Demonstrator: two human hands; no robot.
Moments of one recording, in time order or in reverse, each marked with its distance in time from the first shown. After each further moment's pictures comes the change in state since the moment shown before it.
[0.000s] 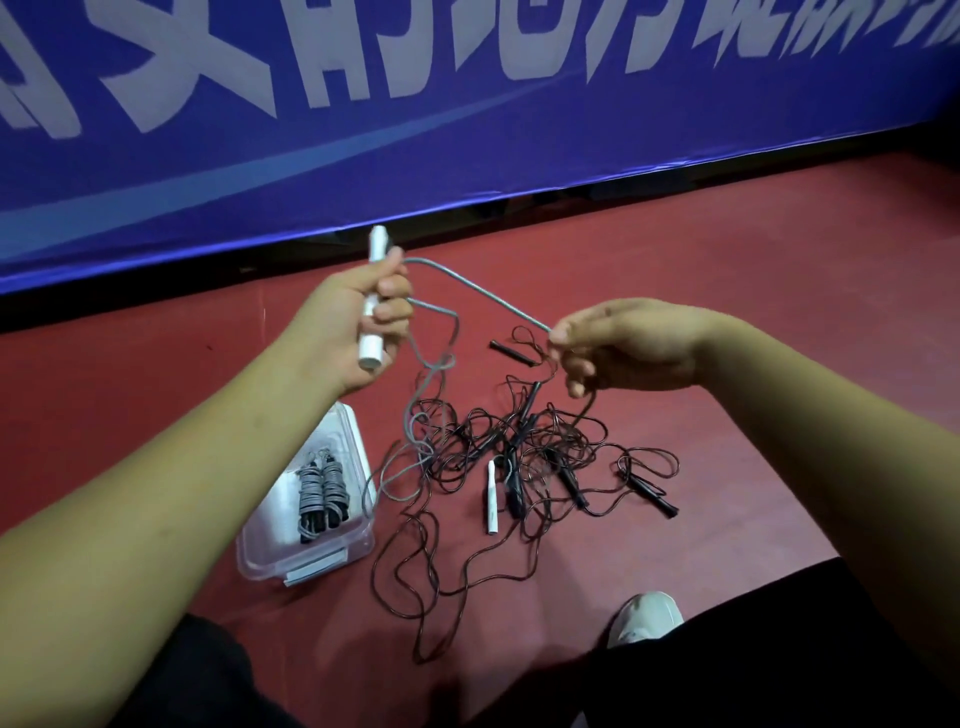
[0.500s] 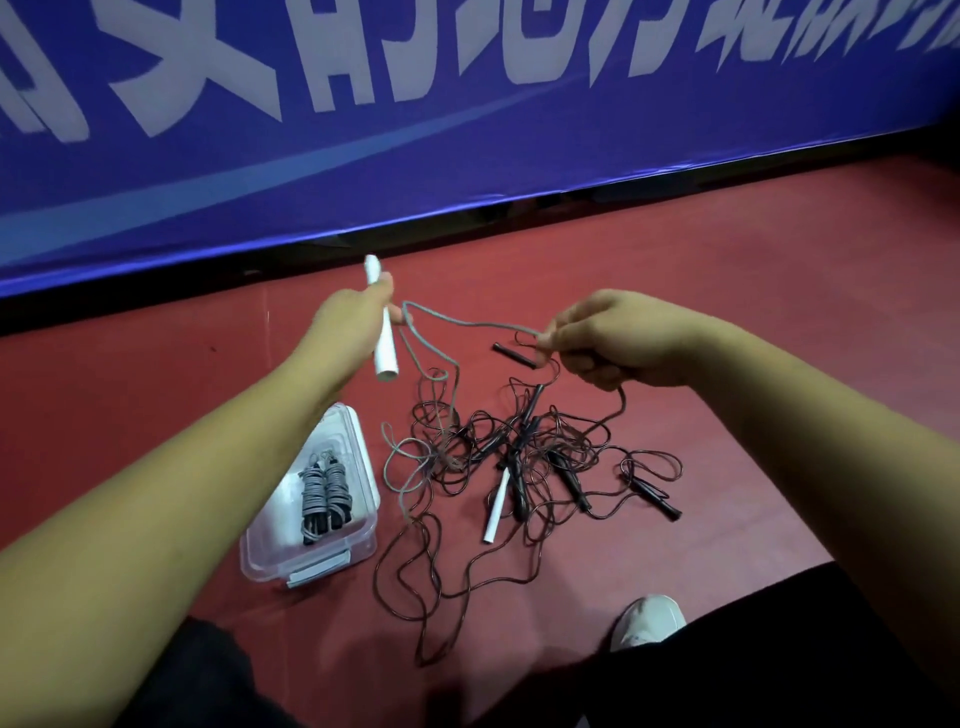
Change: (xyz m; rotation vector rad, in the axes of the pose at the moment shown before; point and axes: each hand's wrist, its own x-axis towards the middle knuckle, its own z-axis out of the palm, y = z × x) left_hand 0.013 -0.006 -0.022 1.029 0.529 0.203; right_hand -0.001 -0.017 0.021 -0.328 0.197 -0.001
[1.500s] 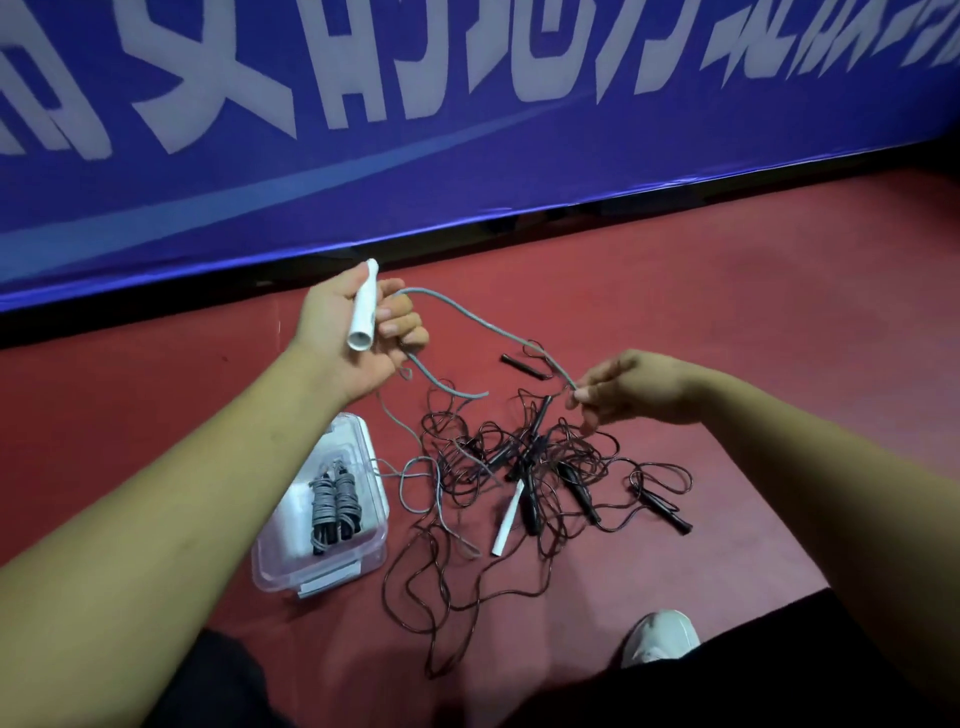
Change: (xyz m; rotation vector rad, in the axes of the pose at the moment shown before) left_hand -0.009 0.013 -0.015 -1.069 -0.390 -0.173; right_hand 0.021 0.062 -0.012 -0.008 -0.001 0.103
